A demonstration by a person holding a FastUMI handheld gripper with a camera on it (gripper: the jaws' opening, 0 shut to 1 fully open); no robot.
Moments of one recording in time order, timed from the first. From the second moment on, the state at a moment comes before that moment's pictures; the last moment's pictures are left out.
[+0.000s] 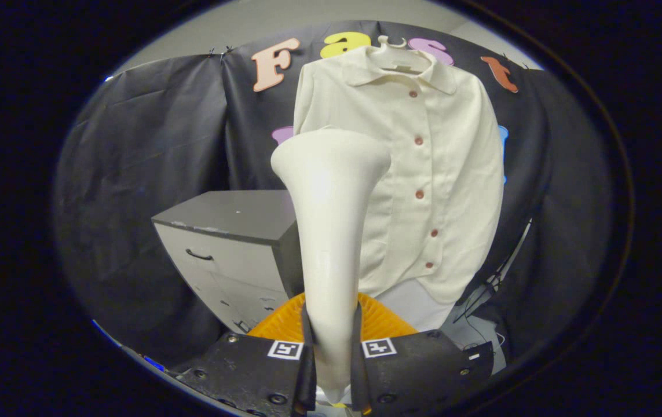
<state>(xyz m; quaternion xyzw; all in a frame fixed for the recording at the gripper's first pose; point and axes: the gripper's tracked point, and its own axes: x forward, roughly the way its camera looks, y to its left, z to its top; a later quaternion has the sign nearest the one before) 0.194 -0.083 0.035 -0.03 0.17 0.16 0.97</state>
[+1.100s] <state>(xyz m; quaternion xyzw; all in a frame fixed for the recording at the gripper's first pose) 0.375 -0.255 0.160 0.00 0.14 0.03 0.99</state>
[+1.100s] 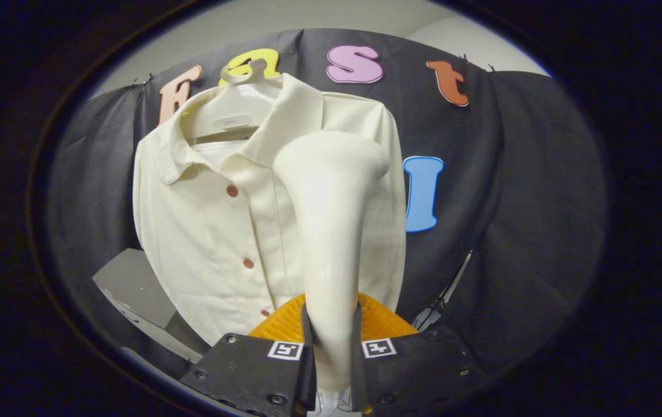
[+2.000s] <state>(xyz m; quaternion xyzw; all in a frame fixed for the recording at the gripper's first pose) 0.356 -0.274 0.021 -0.01 0.21 0.03 0.98</state>
